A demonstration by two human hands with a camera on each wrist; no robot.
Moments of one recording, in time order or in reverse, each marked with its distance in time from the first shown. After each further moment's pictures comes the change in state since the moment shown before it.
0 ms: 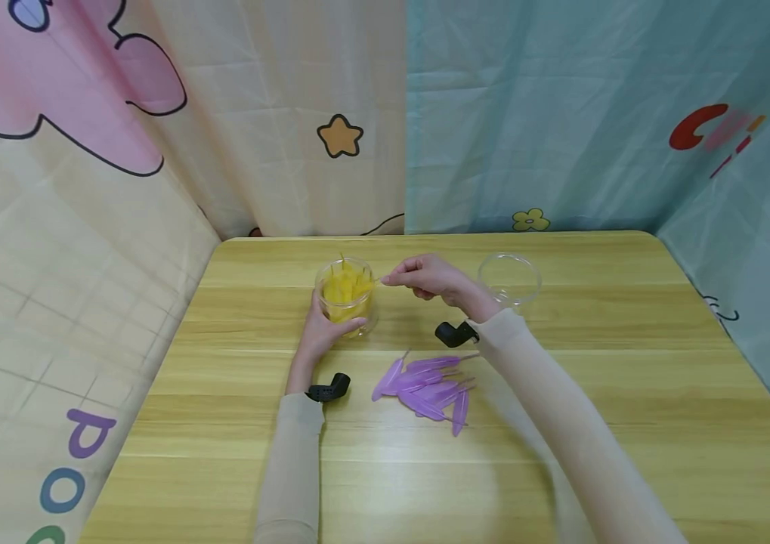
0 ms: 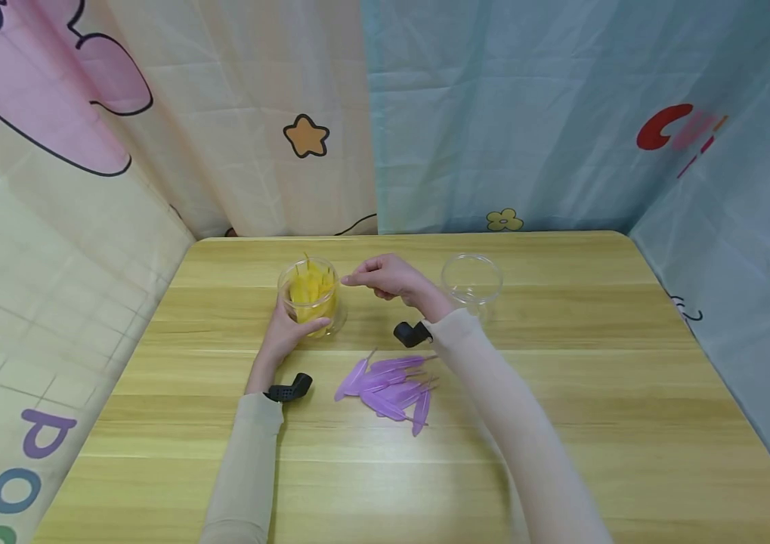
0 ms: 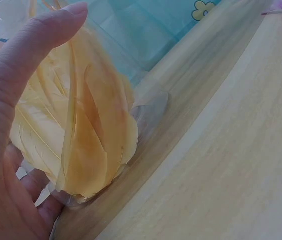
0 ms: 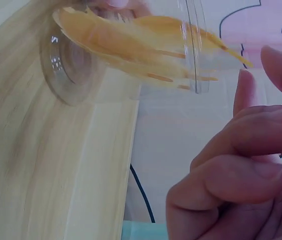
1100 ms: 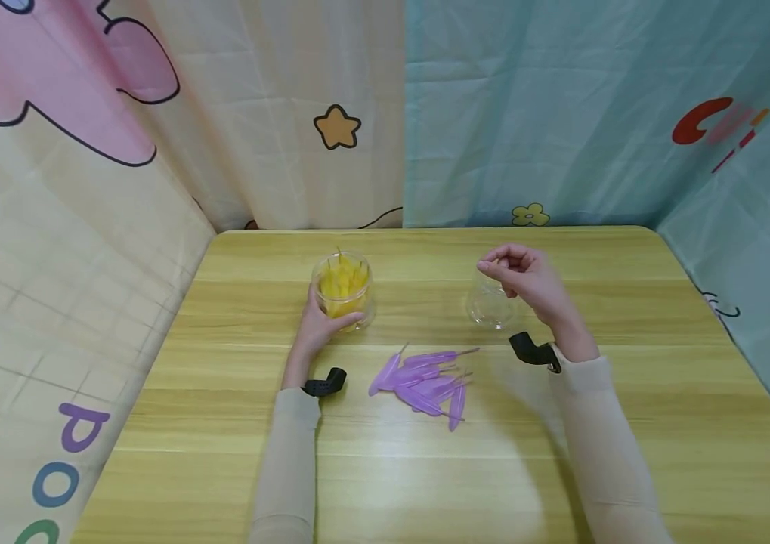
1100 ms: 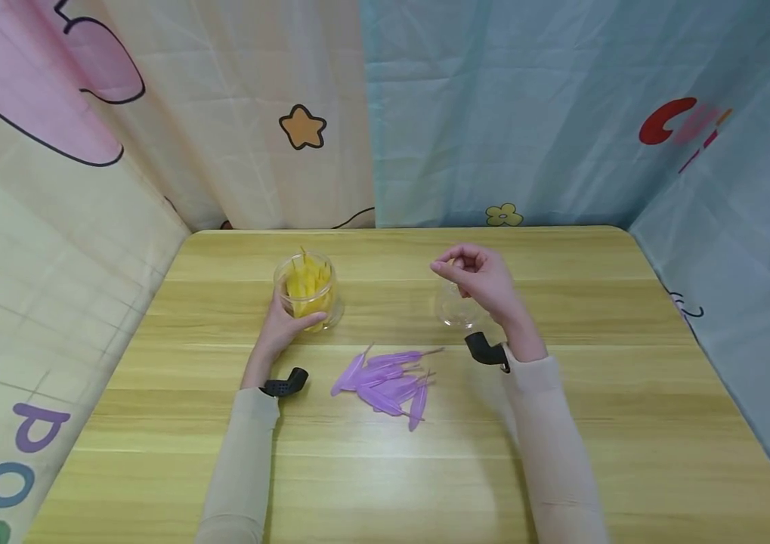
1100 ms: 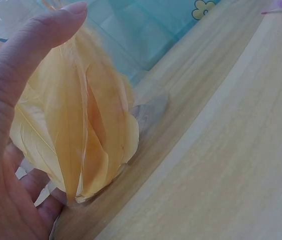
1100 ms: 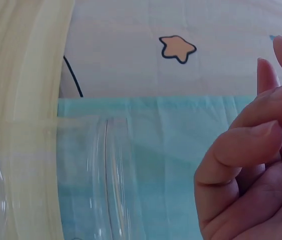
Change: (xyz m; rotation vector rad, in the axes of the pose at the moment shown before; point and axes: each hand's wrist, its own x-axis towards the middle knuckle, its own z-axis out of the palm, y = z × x) left_hand 0.001 0.000 0.000 0.026 0.000 -0.014; right_hand -0.105 0.039 -0.061 0.204 0.361 -0.362
